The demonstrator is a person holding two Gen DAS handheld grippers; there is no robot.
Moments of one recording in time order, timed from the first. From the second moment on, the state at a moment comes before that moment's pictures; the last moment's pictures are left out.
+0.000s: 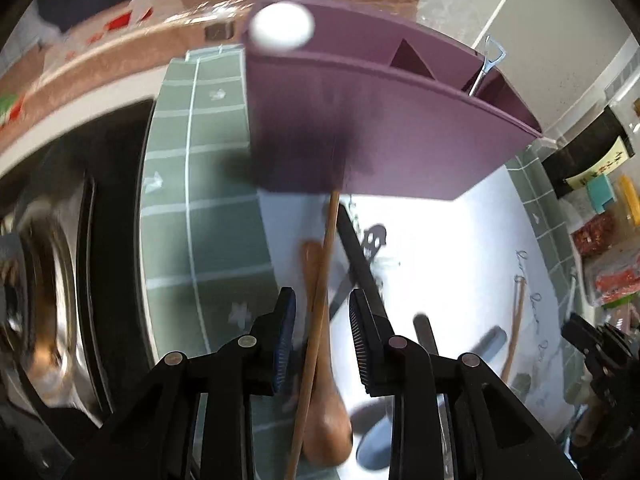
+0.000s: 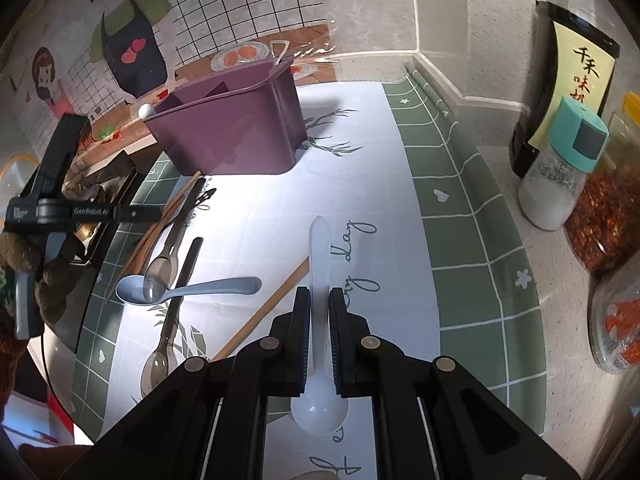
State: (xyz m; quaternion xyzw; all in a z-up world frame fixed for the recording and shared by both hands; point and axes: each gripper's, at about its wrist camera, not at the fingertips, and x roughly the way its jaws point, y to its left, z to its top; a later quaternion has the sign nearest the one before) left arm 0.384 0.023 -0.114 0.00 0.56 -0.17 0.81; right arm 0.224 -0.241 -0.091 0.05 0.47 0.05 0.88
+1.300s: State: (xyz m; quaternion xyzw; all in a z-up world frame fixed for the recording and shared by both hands) left arm 0.288 0.076 -0.022 -0.13 0.42 -0.14 0.89; right arm 0.240 -0.232 -0.062 0.06 0.43 0.10 0.89
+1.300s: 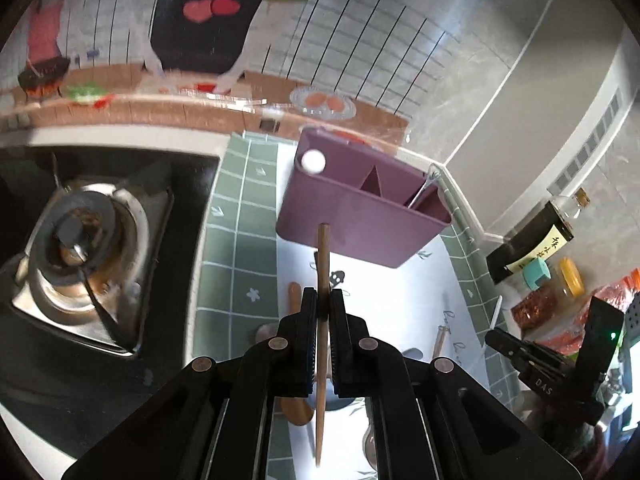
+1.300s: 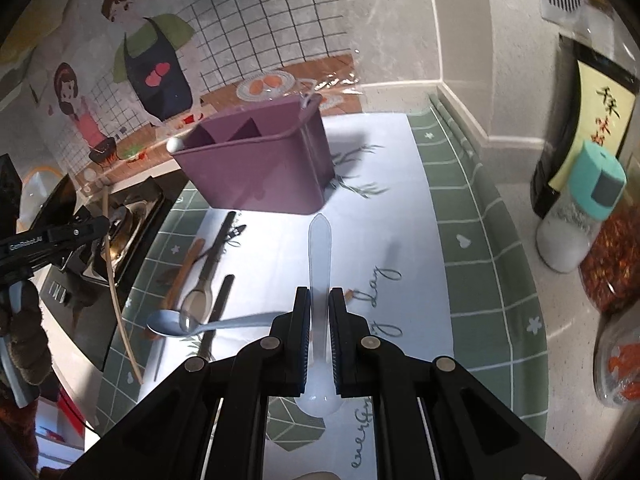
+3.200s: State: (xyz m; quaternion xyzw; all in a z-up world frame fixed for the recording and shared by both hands) left arm 0.353 0.081 0.019 -0.16 0.33 -0.15 0.92; right arm 0.332 -0.212 0.010 0.03 0.33 0.10 0.94
